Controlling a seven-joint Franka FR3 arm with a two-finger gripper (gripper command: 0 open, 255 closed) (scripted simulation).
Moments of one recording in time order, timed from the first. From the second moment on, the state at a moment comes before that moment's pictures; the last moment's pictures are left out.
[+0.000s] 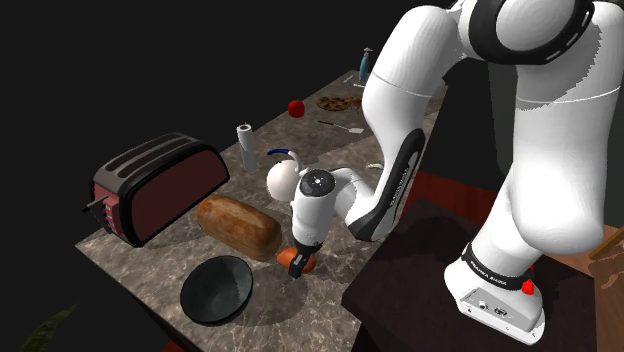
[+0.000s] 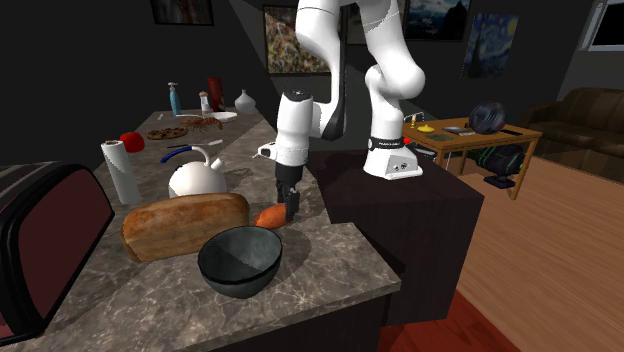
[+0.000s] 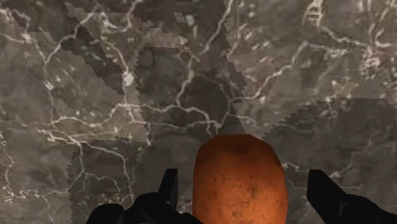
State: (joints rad) arm 0.19 0.37 0.27 -2.52 -0.87 2.89 1.06
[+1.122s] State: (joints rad) arm 0.18 0.35 0.29 -2.52 -0.85 2.88 1.04
